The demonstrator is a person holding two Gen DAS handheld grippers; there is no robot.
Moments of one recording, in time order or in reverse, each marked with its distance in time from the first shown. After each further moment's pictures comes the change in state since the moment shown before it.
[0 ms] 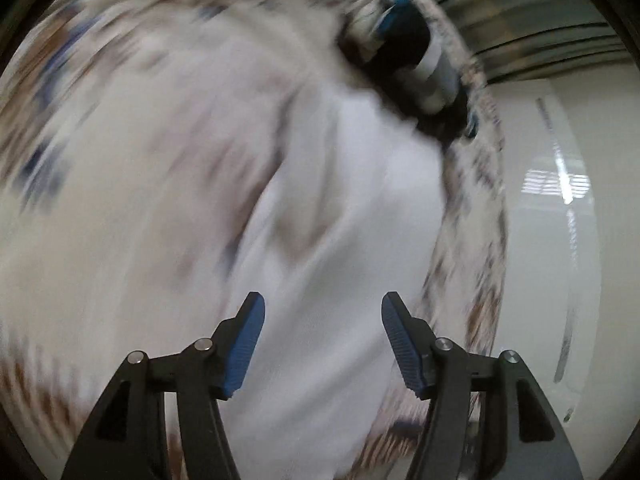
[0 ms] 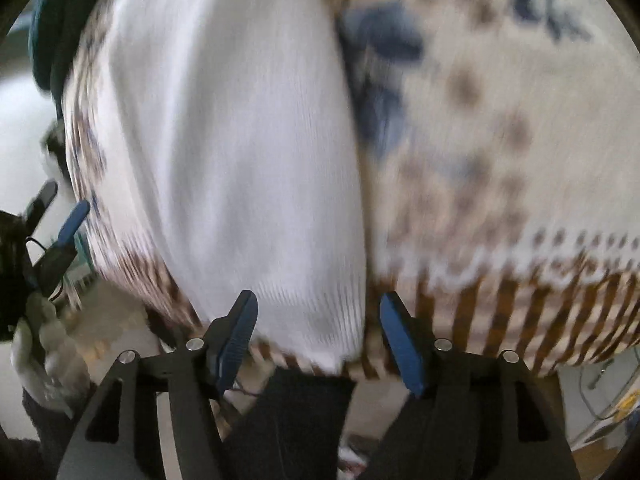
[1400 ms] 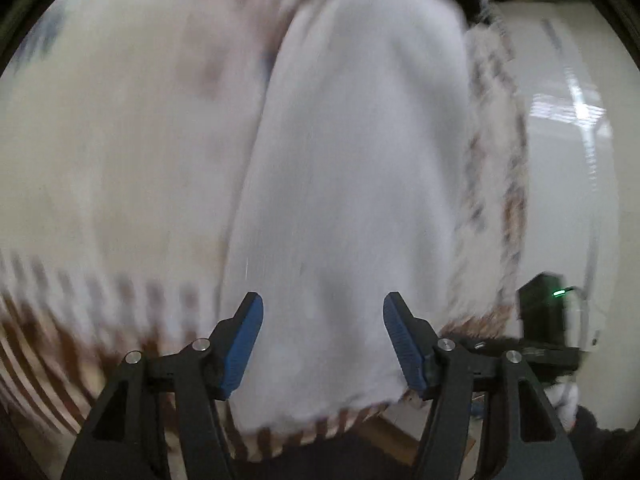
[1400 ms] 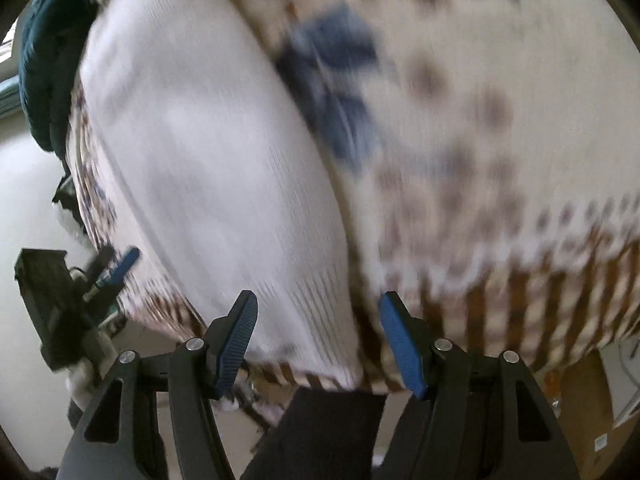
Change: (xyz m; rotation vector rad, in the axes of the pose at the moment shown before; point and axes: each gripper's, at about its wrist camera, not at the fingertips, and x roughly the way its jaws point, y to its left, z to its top) left arm 0.032 0.062 -0.140 0.049 0.308 0.076; right arm 0.062 -0.020 -0.036 0.118 0.027 0.091
